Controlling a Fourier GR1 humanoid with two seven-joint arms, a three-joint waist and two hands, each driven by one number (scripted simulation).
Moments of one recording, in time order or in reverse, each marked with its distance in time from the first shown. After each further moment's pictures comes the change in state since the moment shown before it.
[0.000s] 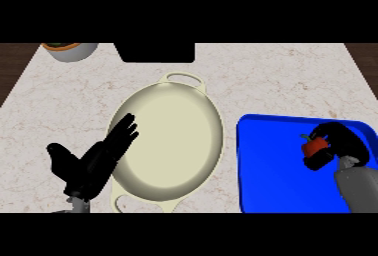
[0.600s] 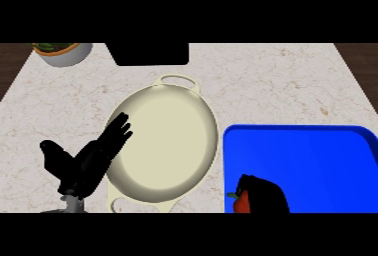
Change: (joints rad) left arm -0.005 0.017 0.042 0.024 0.021 -0.010 0.000; right arm 0.412 0.271 0.580 -0.535 0.307 -0.061 0.183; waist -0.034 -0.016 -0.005
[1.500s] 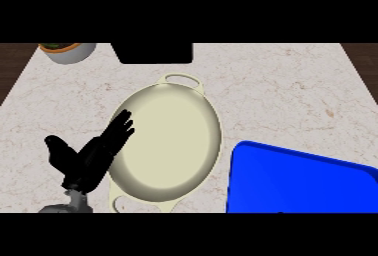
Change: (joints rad) left arm -0.034 -0.007 0.006 0.037 -0.004 -0.009 -0.013; right arm 0.111 -0.076 0.399 -0.611 0.652 0.094 0.231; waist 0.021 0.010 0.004
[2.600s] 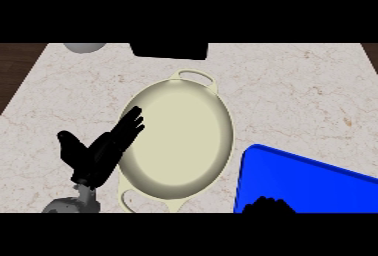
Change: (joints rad) left arm -0.044 -0.015 -0.036 0.006 -0.012 -0.017 0.012; right arm -0.281 -0.025 -0.036 -0.040 -0.325 -0.030 0.027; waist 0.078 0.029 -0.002
